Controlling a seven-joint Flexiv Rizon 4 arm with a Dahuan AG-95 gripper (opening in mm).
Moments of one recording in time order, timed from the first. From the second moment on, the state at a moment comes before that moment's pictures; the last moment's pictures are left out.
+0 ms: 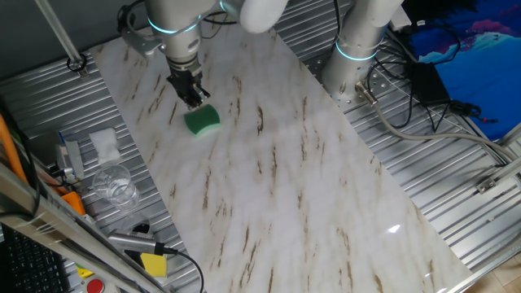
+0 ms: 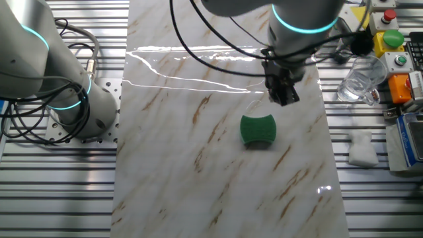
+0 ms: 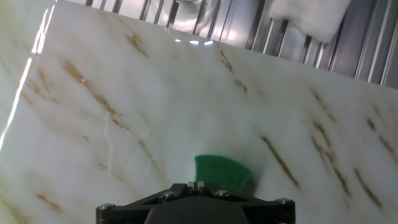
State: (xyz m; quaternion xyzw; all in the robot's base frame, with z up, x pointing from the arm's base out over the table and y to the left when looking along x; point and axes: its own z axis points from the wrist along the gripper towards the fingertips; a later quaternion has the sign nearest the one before) arm 0.522 -0.034 0.142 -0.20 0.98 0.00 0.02
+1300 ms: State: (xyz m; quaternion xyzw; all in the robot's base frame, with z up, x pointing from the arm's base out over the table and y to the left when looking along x) arm 0.524 -0.049 0.137 -0.25 0.97 0.00 0.01
